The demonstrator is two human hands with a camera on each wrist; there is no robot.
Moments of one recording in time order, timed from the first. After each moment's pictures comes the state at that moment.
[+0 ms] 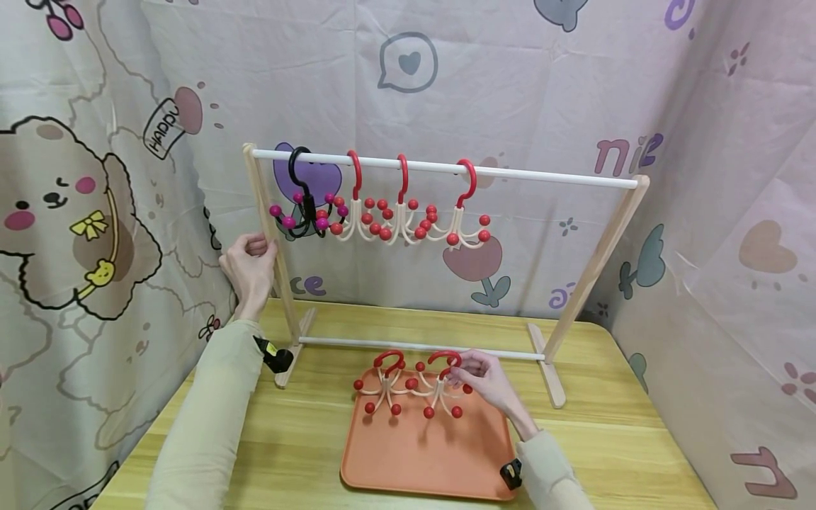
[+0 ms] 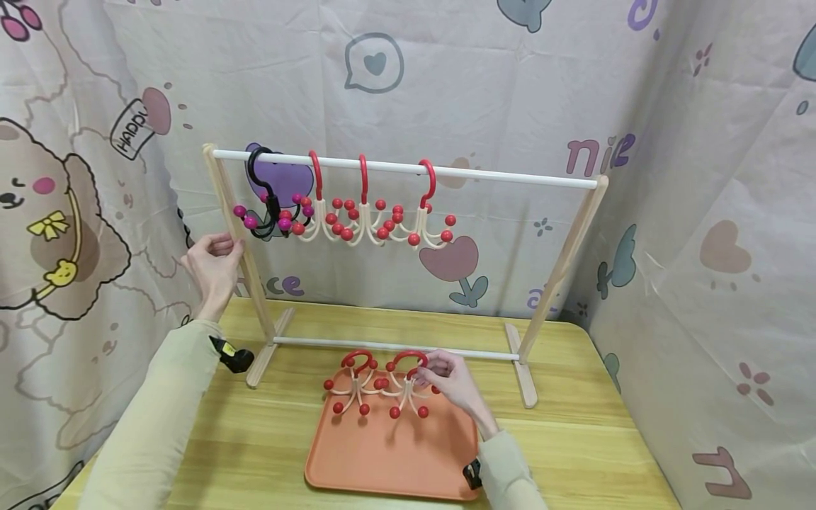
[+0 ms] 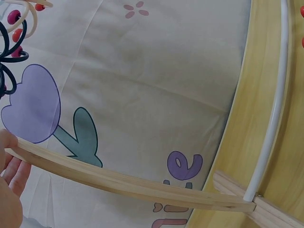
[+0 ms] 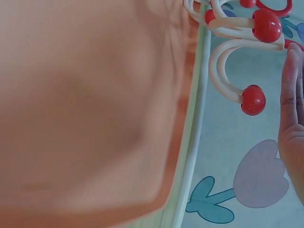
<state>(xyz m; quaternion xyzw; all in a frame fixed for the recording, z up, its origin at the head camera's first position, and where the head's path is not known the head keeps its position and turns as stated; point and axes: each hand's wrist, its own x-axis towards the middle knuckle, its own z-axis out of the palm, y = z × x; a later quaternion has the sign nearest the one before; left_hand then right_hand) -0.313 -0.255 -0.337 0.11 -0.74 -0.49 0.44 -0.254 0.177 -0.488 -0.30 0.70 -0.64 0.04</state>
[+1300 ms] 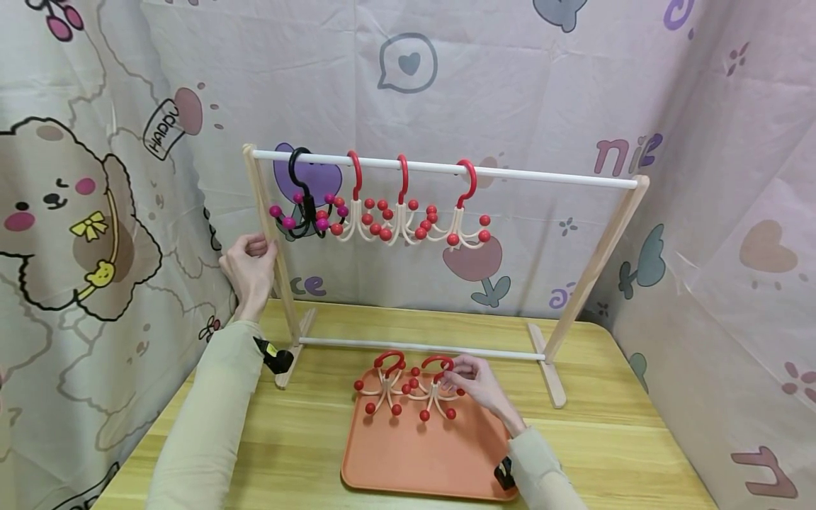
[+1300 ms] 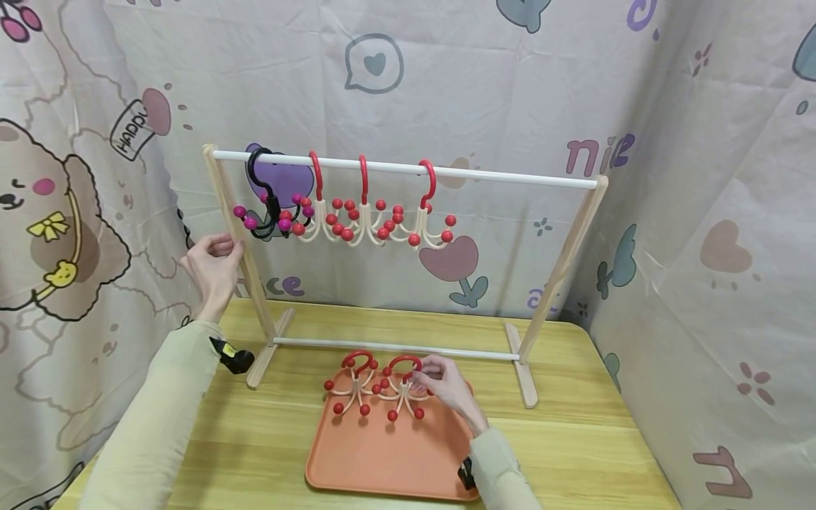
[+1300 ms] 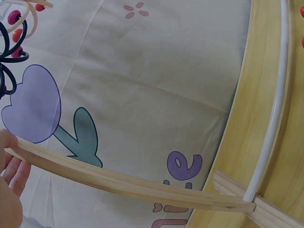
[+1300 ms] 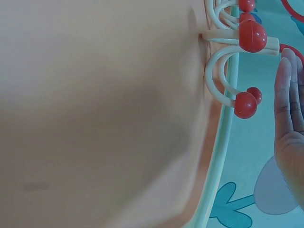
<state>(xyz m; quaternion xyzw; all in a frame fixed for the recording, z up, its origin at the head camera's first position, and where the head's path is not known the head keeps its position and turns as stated) -0.314 -0.256 -0.338 0.10 -0.74 -0.49 0.44 -0.262 0.165 -0.507 -0.25 0.73 -0.63 0.08</state>
